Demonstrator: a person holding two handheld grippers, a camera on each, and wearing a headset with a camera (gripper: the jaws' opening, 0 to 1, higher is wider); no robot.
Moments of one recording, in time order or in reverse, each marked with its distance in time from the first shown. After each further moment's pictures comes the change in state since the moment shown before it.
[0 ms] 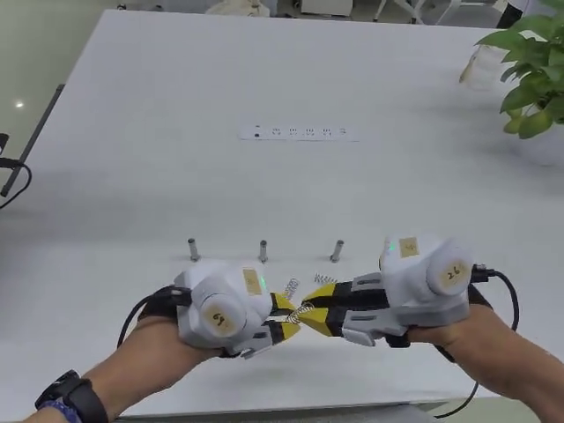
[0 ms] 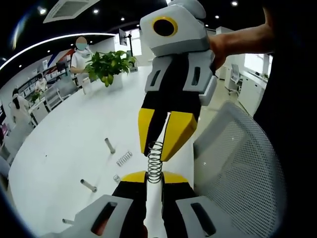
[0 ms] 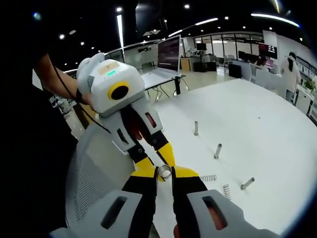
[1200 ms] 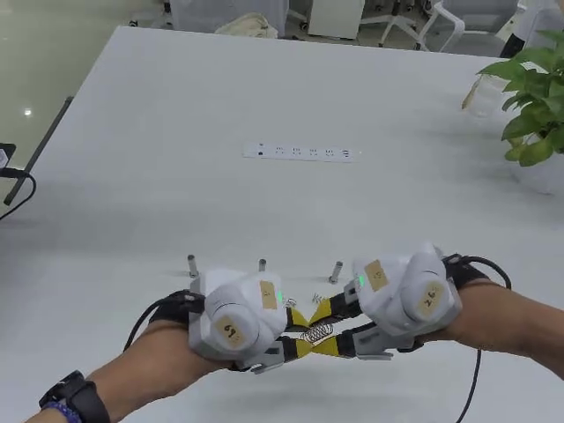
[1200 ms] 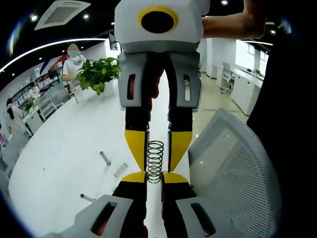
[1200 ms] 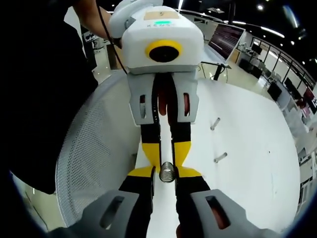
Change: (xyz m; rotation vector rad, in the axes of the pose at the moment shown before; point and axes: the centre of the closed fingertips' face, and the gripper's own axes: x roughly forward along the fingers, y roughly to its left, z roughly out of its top) left arm 0.004 -0.010 0.022 0.054 -0.015 -0.056; right arm -0.004 0.009 -0.018 -0.478 0.323 0.170
